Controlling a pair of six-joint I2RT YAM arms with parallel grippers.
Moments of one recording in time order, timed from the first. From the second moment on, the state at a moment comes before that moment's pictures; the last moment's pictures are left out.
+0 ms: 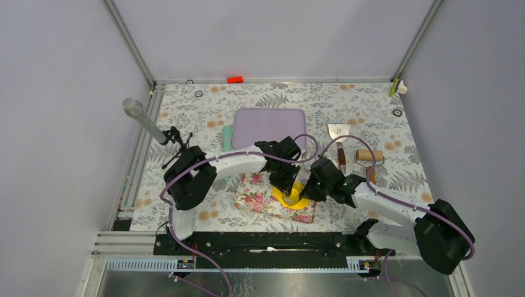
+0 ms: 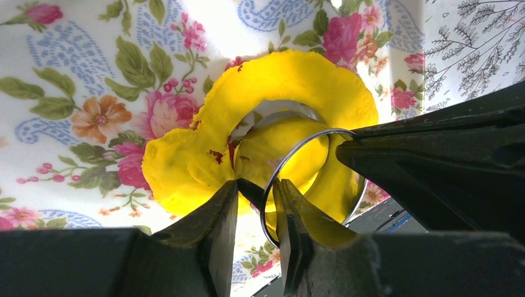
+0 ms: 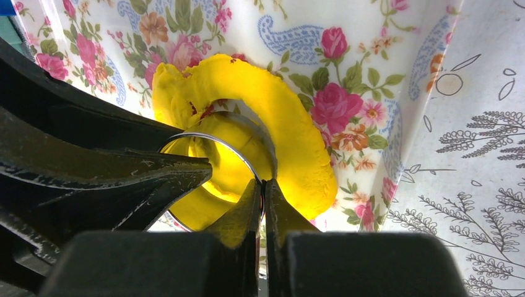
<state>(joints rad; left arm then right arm) -0.96 1.92 1.32 -0.60 0.26 -0.42 0.72 1.14 0.48 -0.32 -0.02 0.99</state>
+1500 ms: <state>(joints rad) -0.84 1.55 1.36 -0.78 0.29 -0.45 0.64 1.23 0.82 -0.47 0.12 0.86</state>
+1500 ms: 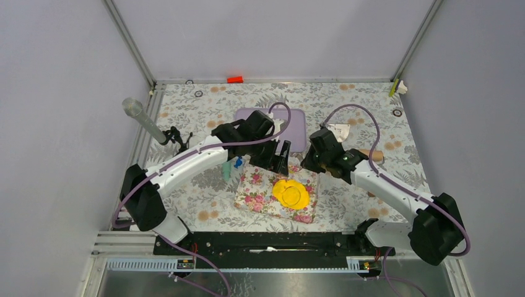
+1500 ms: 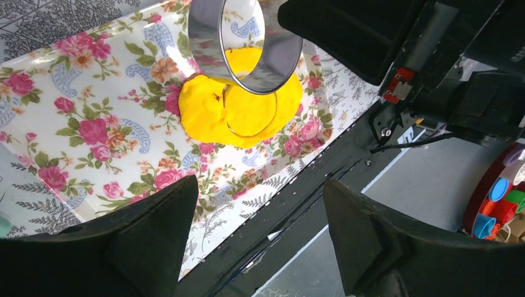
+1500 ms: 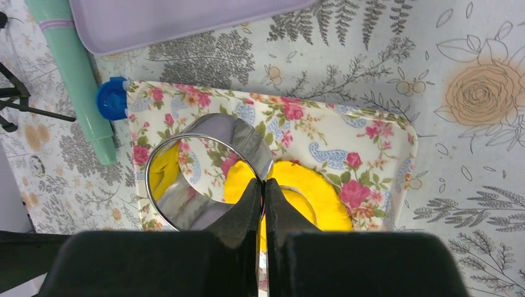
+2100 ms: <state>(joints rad) -0.56 1.21 1.05 -0.65 0.28 -0.60 0.21 1.66 1.18 -0.43 0.10 0.69</state>
